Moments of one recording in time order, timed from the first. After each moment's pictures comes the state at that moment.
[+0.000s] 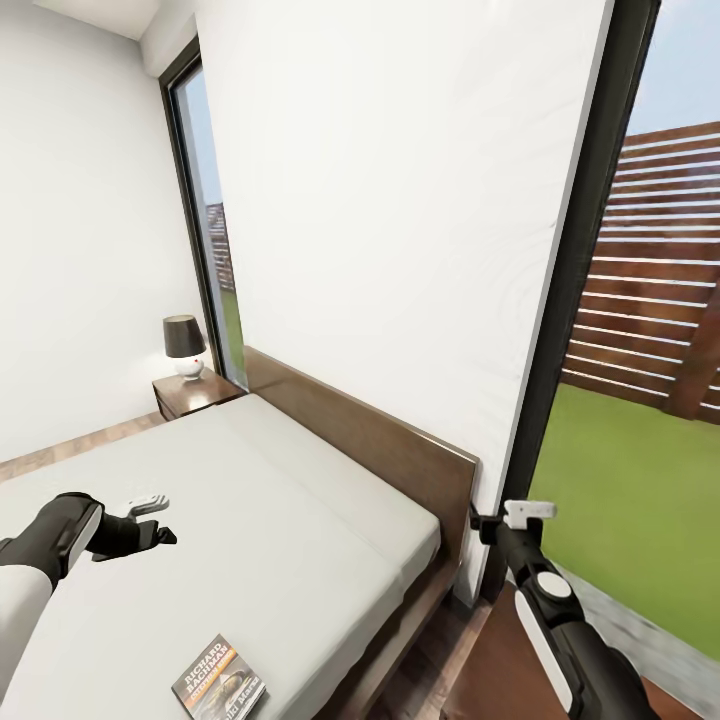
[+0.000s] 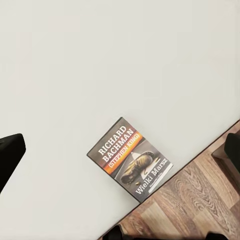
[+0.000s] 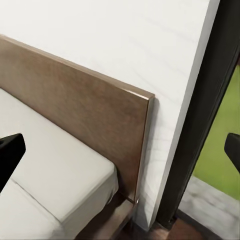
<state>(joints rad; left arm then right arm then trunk) -0.84 0.38 0.16 -0.49 -0.11 0.87 -0.46 -0.34 -0.07 0.05 -1.18 -0.08 0.13 -0.12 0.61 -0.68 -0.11</state>
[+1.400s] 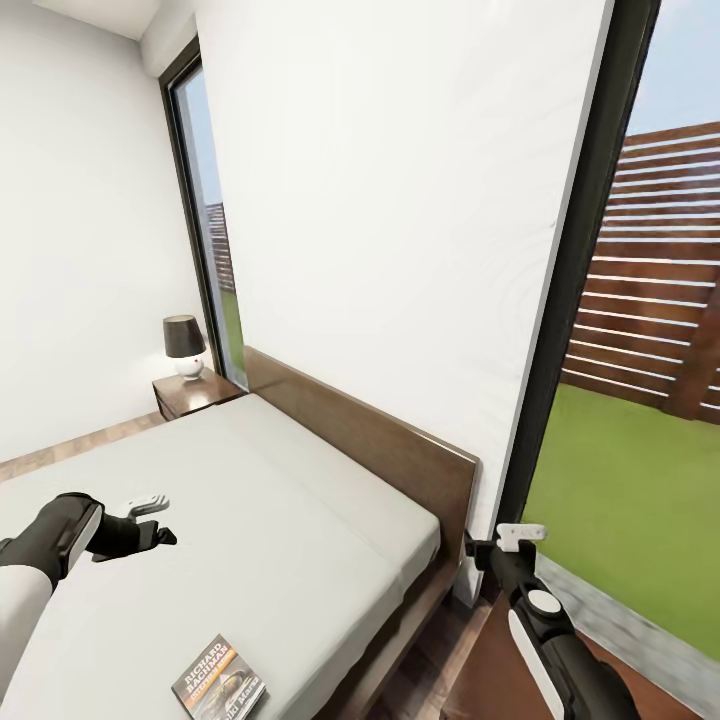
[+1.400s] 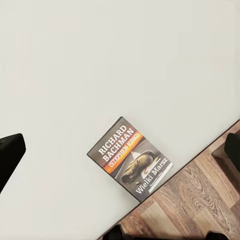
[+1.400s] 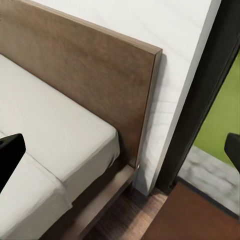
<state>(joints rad) -0.84 0.38 0.16 -0.49 -0.11 0.87 -0.46 -0.34 -0.06 0.06 -1.04 -0.07 0.12 -0.11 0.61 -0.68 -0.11</state>
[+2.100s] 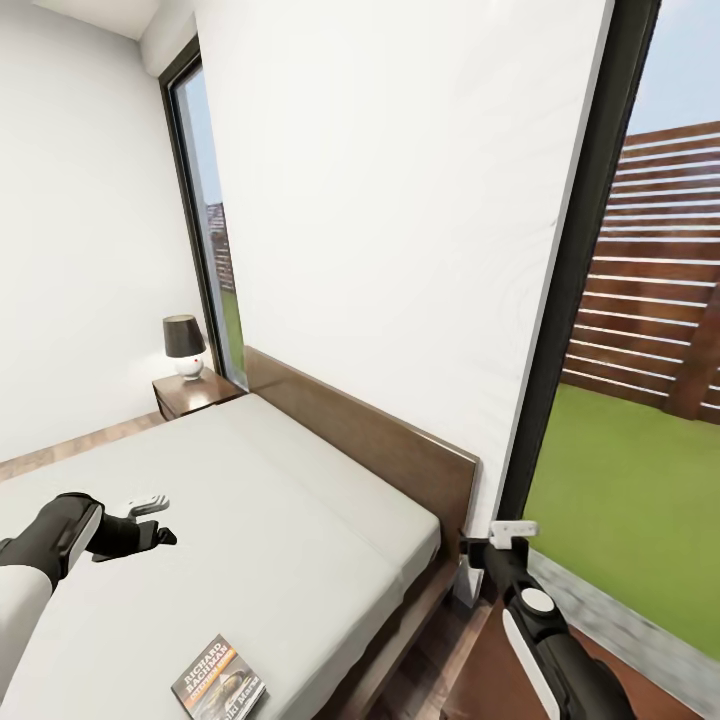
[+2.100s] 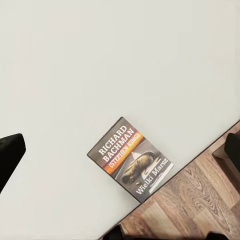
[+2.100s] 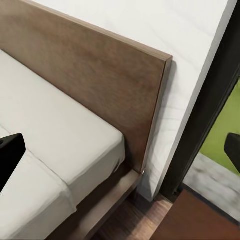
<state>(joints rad) -0.84 0.38 0.16 -0.49 -0.11 0.87 -0.46 -0.34 -0.06 0.10 -1.06 -0.07 0.12 -0.12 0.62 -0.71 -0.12</state>
